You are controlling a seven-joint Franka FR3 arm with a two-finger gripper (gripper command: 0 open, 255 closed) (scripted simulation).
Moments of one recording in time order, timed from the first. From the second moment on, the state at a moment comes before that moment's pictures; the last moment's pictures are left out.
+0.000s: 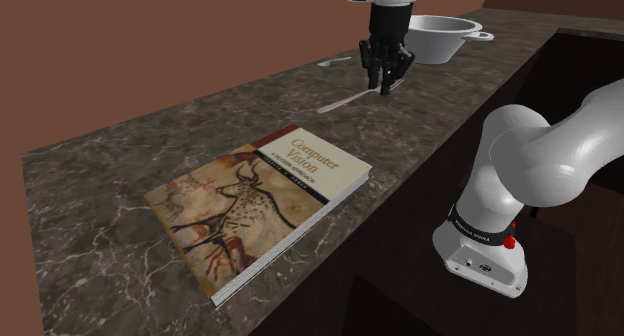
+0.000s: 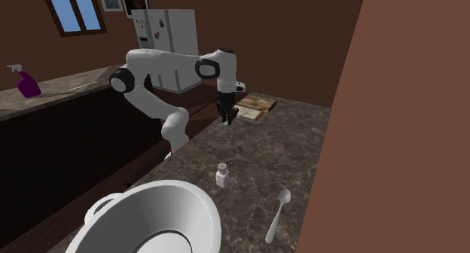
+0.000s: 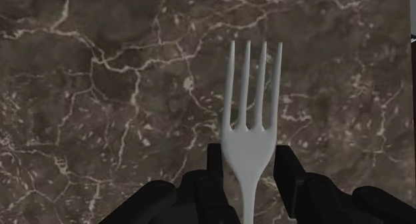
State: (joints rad) arm 0.38 -0.82 -0.14 -2.45 -0.15 1.63 -0.94
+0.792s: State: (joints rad) arm 0.39 -0.78 -0.13 -2.26 -0.14 1.48 -0.95
